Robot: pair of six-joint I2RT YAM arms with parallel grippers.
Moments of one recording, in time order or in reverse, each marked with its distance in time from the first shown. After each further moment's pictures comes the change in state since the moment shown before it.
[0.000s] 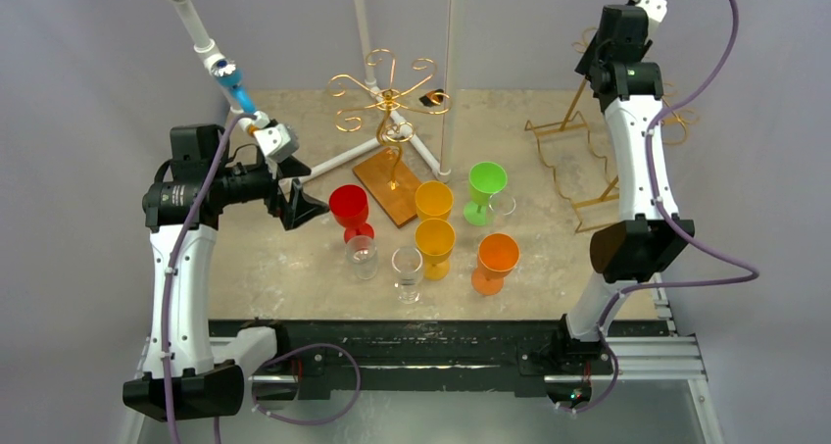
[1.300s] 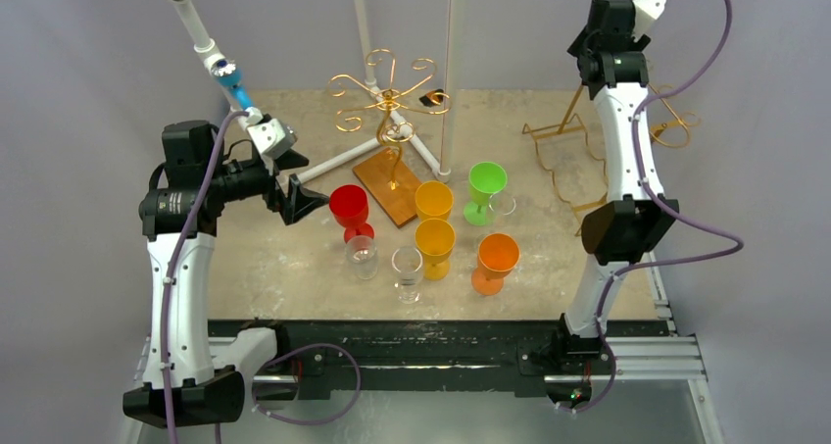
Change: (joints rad) left arm 0.000 -0.033 0.000 0.113 -0.003 -0.079; right arm 0.015 0.145 0.145 0.050 0.075 0.145
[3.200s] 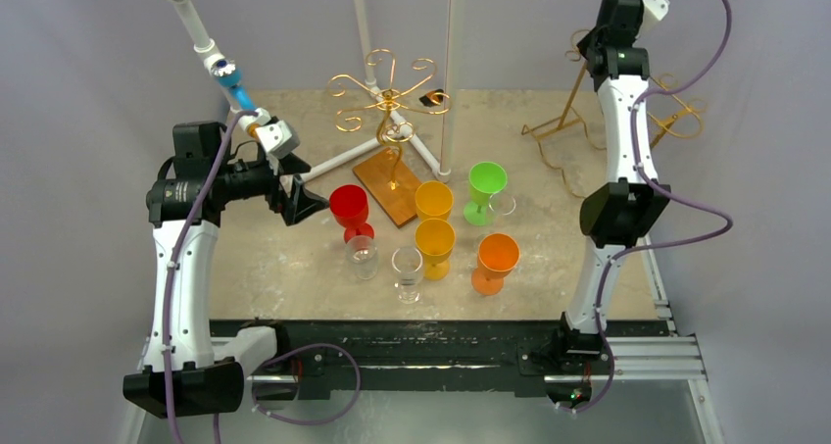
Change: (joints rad) left arm 0.000 0.049 -0.016 -0.060 -0.012 0.061; right arm -0.068 0.170 0.151 0.068 -0.166 0.111
